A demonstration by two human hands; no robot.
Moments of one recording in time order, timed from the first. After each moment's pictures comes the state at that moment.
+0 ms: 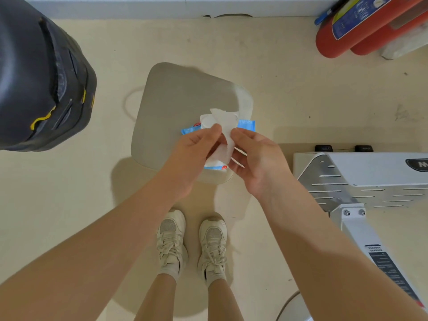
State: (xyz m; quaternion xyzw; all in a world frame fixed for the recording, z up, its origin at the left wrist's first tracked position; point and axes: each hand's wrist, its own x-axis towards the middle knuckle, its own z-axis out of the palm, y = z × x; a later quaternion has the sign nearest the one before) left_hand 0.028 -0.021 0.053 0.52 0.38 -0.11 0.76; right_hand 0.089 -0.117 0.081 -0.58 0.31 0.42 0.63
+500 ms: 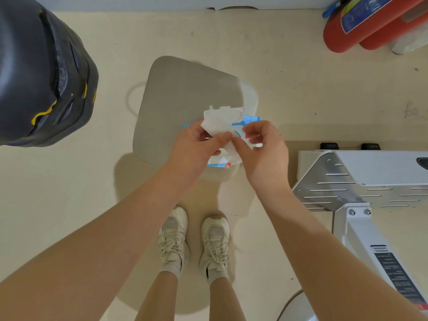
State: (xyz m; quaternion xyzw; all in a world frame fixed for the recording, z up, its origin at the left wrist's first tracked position) left_hand 0.030 -0.021 0.049 0.54 0.39 -0.07 0.74; right_hand 0.079 -0.130 0.057 -0.88 -0.01 0.24 0.41
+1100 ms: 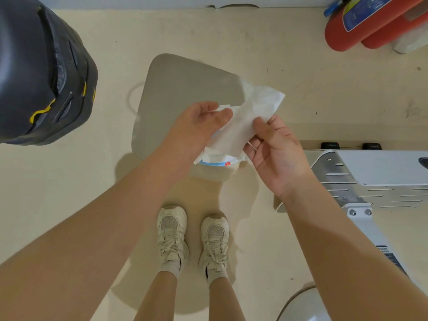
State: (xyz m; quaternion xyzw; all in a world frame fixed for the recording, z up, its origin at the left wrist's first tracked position) left_hand 0.045 -0.007 0.051 0.56 0.40 -0.10 0.72; right_hand 0.101 -0.141 0.062 -0.48 0.17 0.42 0.76
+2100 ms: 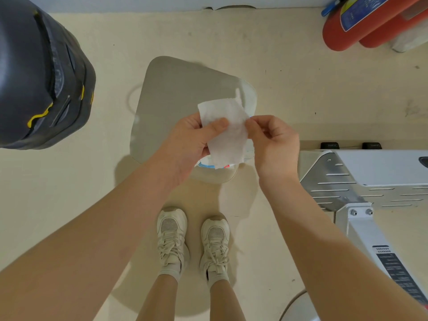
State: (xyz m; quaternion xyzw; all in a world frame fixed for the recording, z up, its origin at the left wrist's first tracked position) left_hand 0.041 -0.009 0.043 0.43 0.36 -0.10 0.82; right_hand 0.095 -0.129 0.056 -0.83 0.07 0.21 0.52
